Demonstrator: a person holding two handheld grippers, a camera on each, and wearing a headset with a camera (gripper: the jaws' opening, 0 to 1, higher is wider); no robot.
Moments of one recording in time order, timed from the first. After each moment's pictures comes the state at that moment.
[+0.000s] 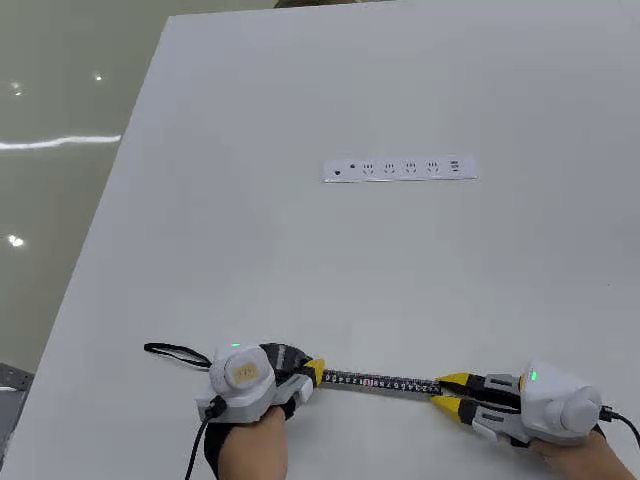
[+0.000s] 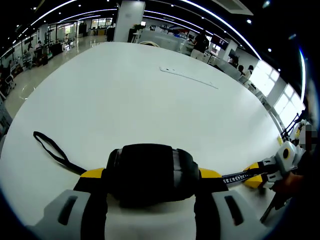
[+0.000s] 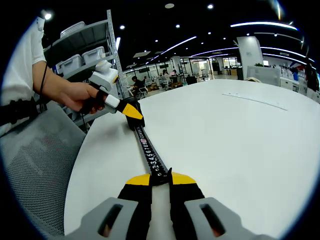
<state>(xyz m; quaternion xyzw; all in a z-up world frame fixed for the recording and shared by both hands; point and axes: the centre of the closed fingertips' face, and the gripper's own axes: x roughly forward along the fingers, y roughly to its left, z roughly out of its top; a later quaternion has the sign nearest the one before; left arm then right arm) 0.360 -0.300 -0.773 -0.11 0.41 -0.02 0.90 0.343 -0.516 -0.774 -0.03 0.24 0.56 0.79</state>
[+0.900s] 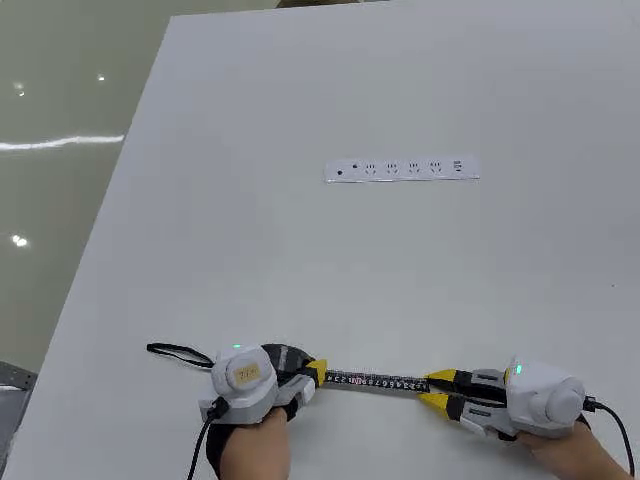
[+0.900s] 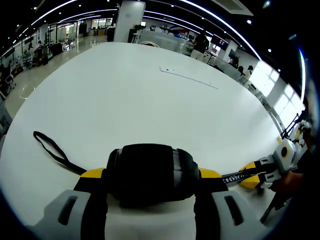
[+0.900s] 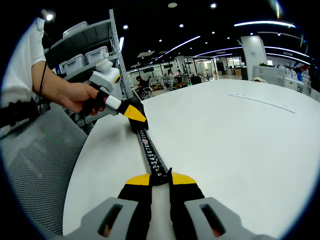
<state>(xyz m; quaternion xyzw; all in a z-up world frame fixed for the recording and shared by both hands) 0.360 -0.300 -0.772 -0.11 0.41 -0.02 0.91 0.345 -0.495 -0.774 -0.03 0.24 0.58 0.78</state>
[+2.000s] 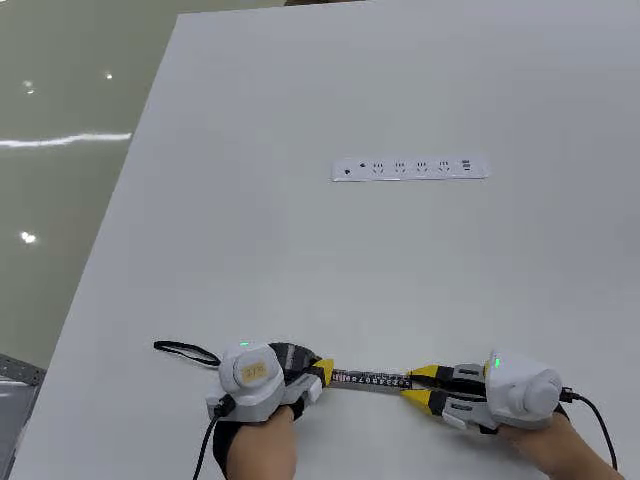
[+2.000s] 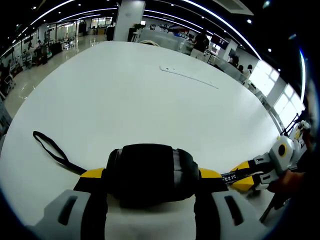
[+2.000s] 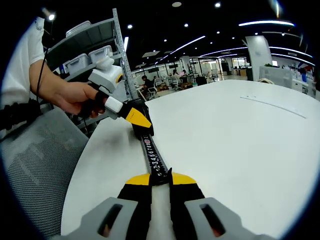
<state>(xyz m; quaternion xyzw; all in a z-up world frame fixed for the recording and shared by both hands) 0.360 -0.301 -0.772 -0.11 0.42 -0.02 0.90 0.346 -0.462 -0.776 -0.03 0.24 0.60 0.77</state>
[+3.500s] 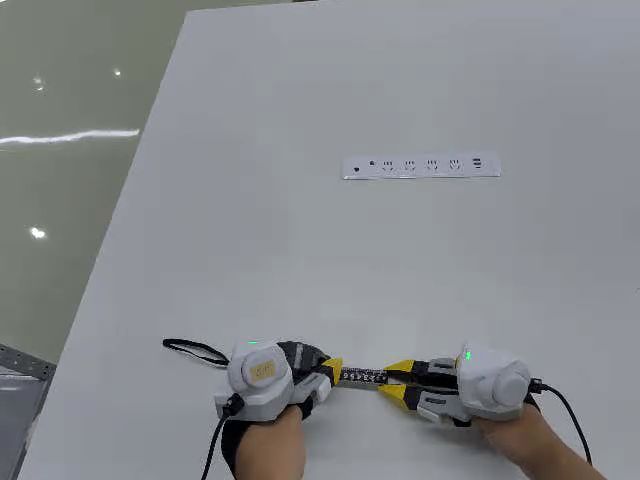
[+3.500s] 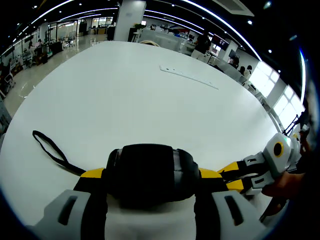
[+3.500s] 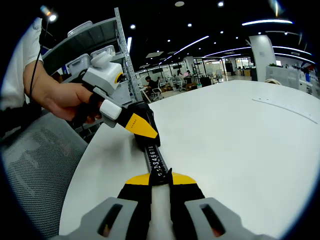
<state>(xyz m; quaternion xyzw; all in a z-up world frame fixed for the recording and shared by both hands) 0.360 -0.300 -0.773 -0.11 0.41 -0.02 0.90 0.348 -0.416 -0.777 -0.02 0.23 0.61 0.75</state>
